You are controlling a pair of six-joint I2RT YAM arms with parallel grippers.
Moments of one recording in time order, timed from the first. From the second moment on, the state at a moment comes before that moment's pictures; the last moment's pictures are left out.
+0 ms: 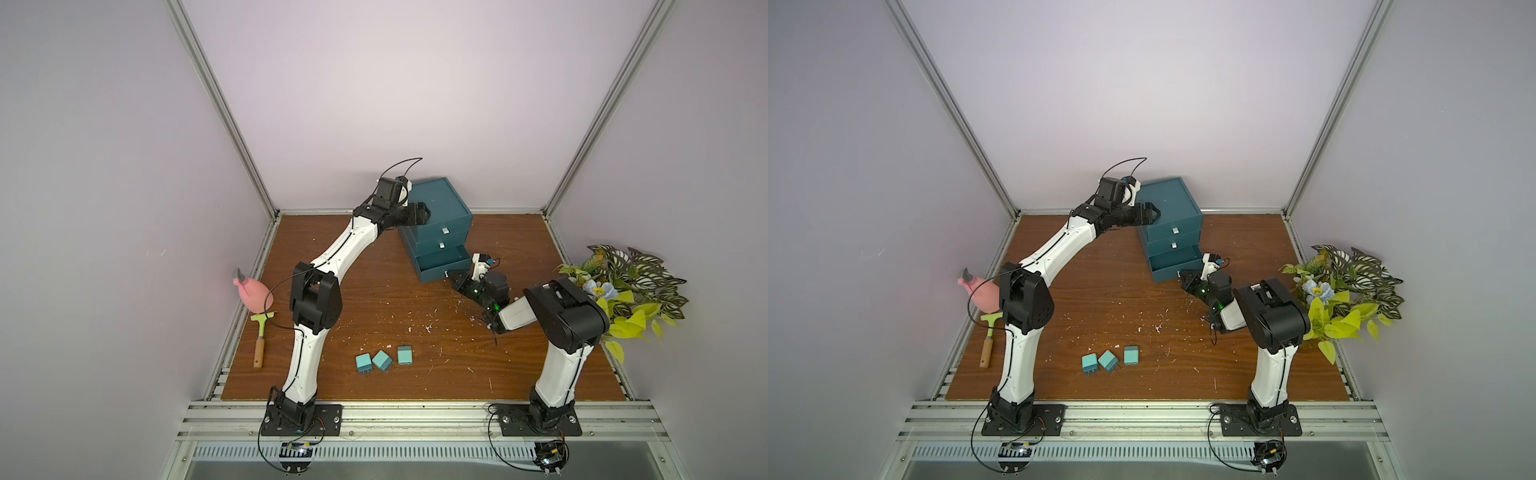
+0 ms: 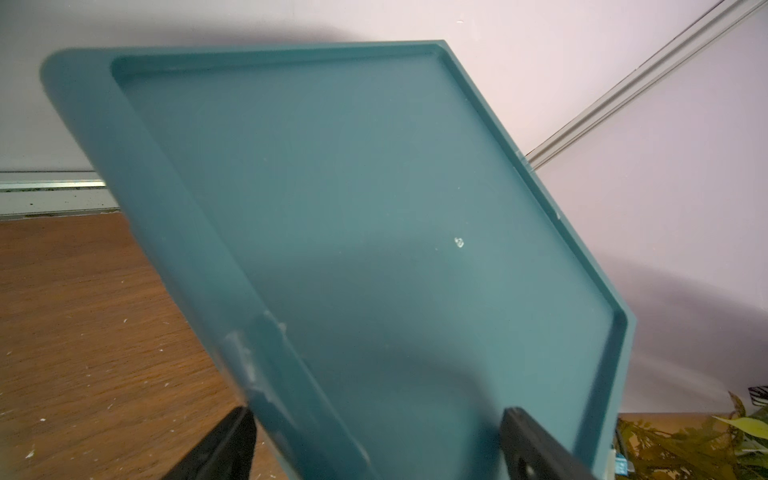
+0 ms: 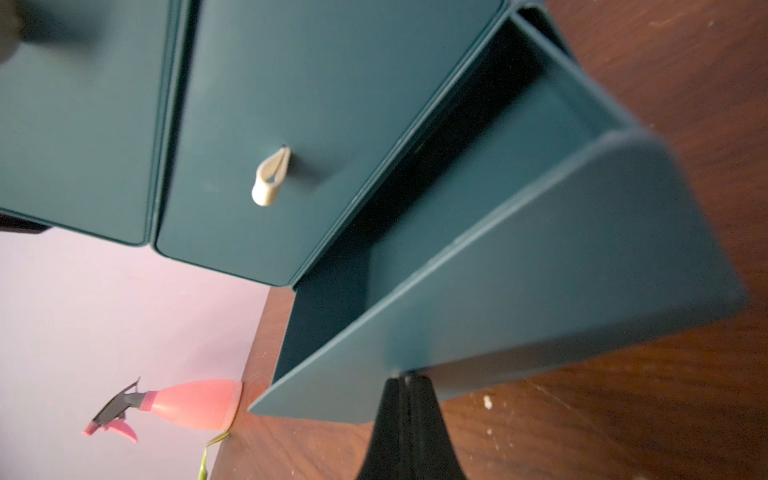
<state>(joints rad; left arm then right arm) -0.46 2.19 2.11 -0.51 0.29 -0.40 0.36 1.85 0.54 1.02 -0.26 0.87</state>
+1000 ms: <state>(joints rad) -0.46 2.19 2.11 -0.51 0.29 -0.40 0.41 1.73 0.47 0.84 -0.24 0.70</state>
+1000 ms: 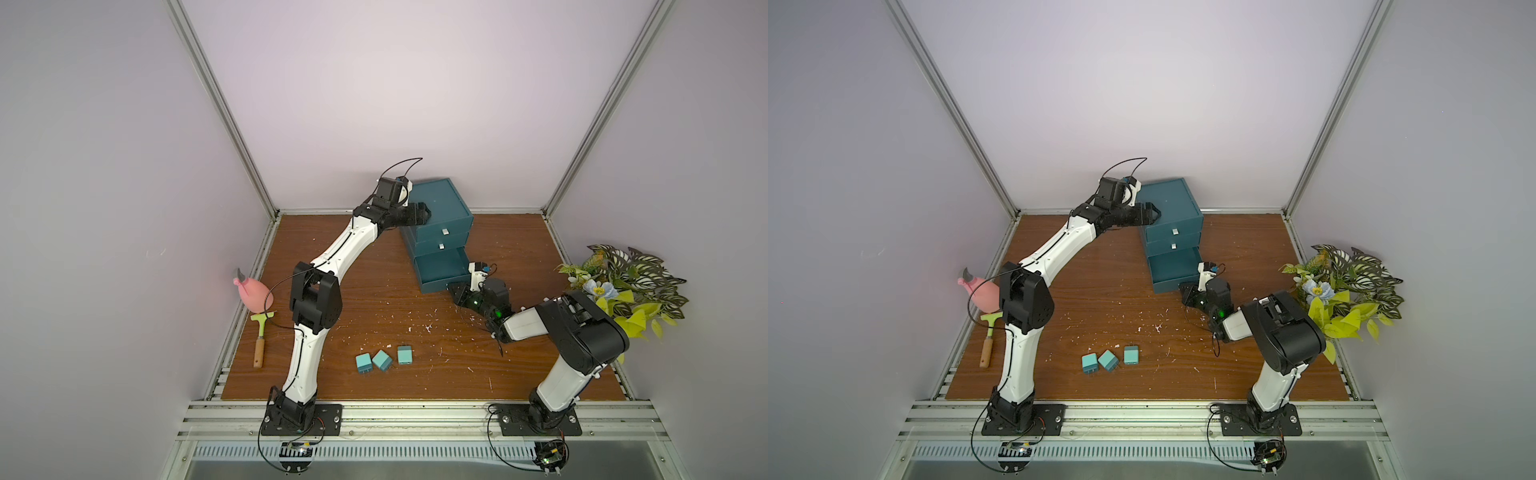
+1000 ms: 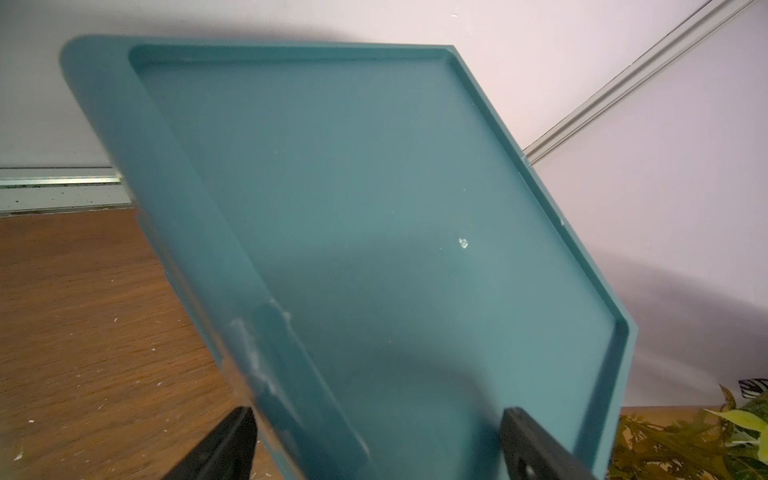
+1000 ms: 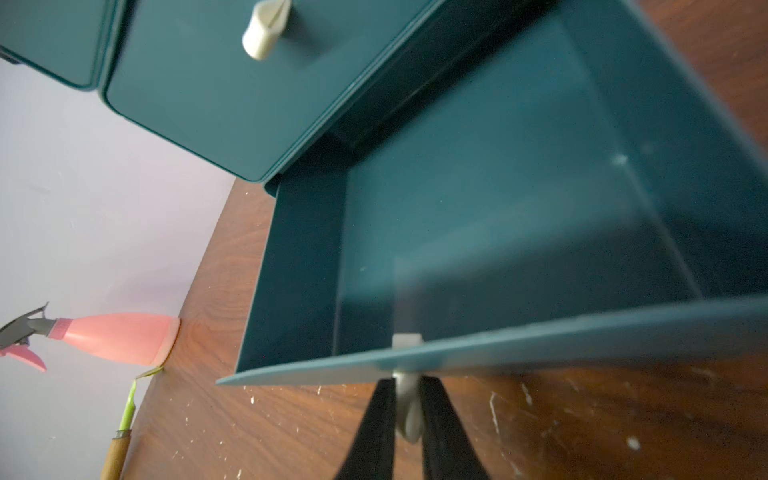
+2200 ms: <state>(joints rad) -0.45 2.12 1.97 -0.43 0.28 -0.41 1.20 1.57 0.75 0.01 0.21 0.33</state>
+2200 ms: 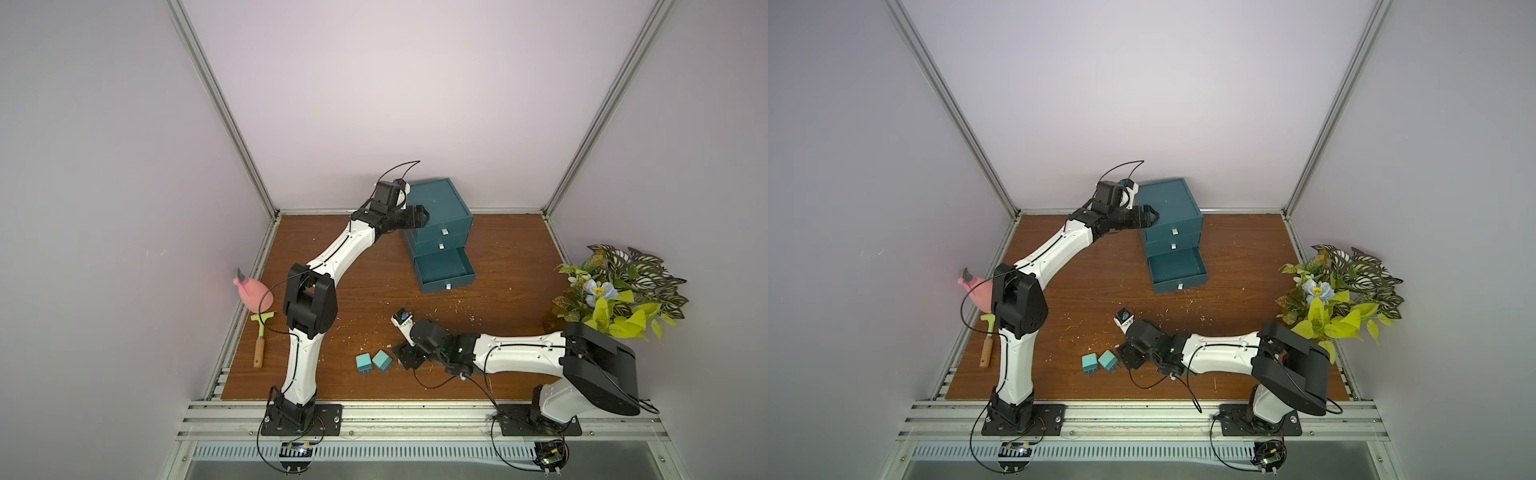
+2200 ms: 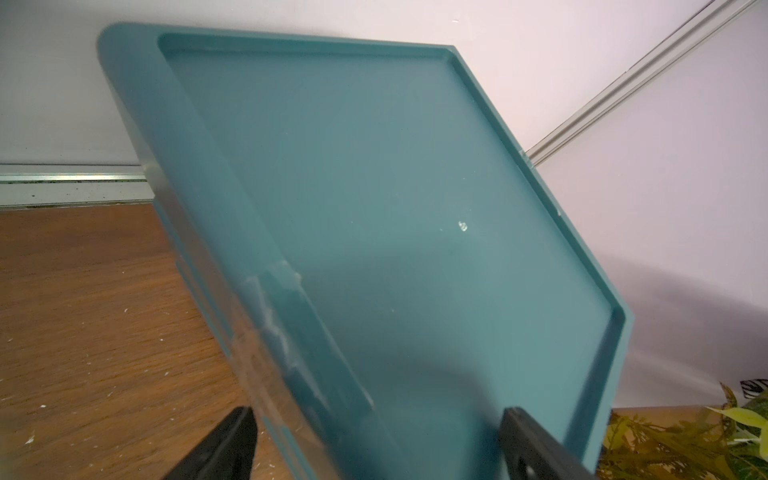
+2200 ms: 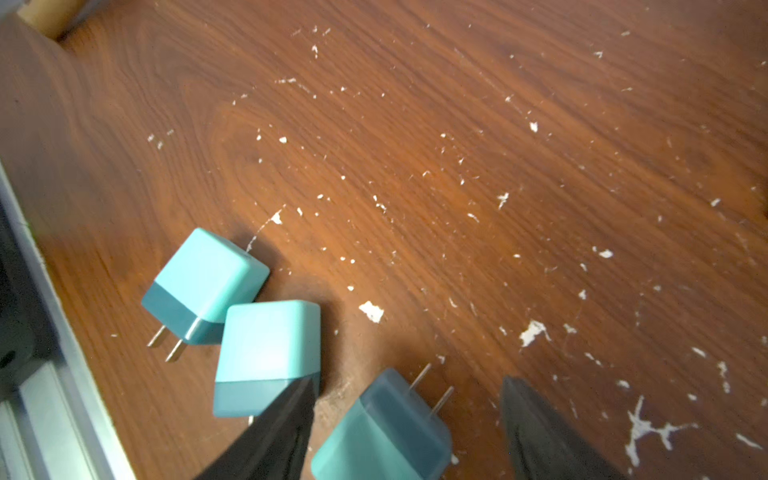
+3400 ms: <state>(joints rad) -0.45 2.12 1.96 -0.41 0.28 -0.41 1.22 1.58 0.72 -0.06 0.28 0.38</state>
